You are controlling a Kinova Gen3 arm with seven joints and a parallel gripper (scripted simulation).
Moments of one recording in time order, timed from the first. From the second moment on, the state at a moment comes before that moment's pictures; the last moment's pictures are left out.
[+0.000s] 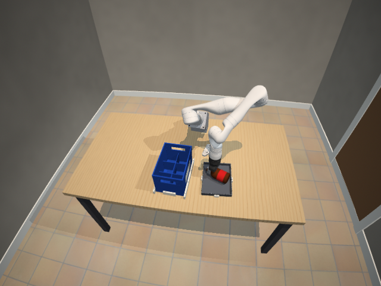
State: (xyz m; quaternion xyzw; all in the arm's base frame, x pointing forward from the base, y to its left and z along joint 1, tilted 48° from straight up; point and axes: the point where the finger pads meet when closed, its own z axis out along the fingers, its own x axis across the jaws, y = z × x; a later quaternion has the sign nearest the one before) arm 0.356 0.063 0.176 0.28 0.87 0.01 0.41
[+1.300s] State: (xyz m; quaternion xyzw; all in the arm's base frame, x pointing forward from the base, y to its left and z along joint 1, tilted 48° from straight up) arm 0.354 0.064 0.177 0.27 0.87 0.01 0.41
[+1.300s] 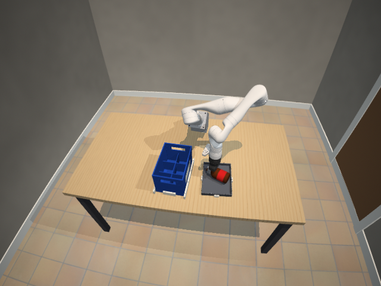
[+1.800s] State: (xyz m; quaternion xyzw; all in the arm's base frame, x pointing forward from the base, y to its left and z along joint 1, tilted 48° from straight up) arm 0.347 0.063 0.182 0.28 0.87 0.00 0.41
